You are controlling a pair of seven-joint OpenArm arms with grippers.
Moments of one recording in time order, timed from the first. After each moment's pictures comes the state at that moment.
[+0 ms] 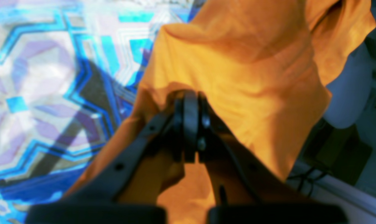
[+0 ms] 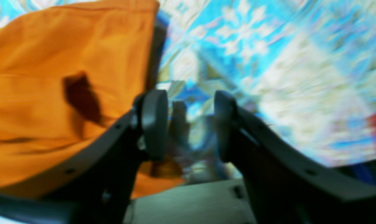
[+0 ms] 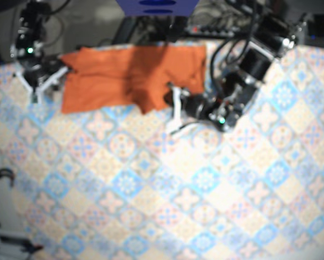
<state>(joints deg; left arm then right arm) -15.6 -14.5 33.6 65.7 -42.3 -32.4 59.0 -24.3 11.1 23.6 96.8 12.5 19.5 -40.7</state>
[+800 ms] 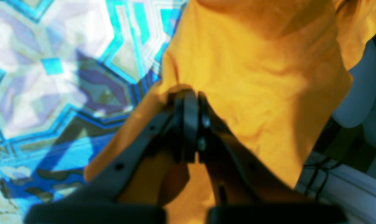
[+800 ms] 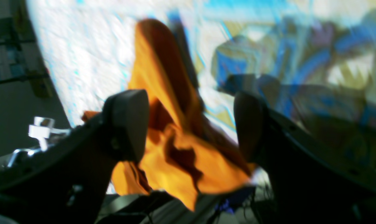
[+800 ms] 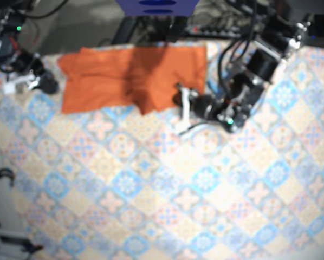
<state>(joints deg) -15.6 -17.1 33.3 65.8 -42.5 -32.4 59.0 -17.5 19.5 37.1 70.1 71.1 22.7 -60.0</state>
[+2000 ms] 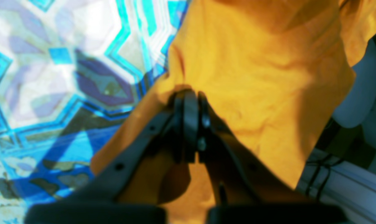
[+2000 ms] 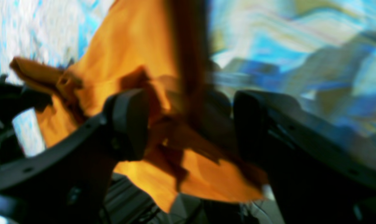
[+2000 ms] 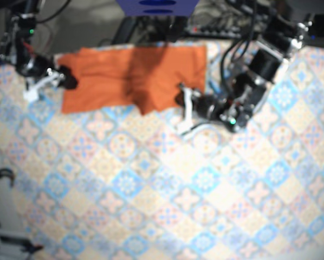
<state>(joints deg) -15.6 -18.1 33.3 65.8 -43.1 -32.4 59.0 -17.6 19.8 22.6 73.9 56.3 27.2 -55.1</state>
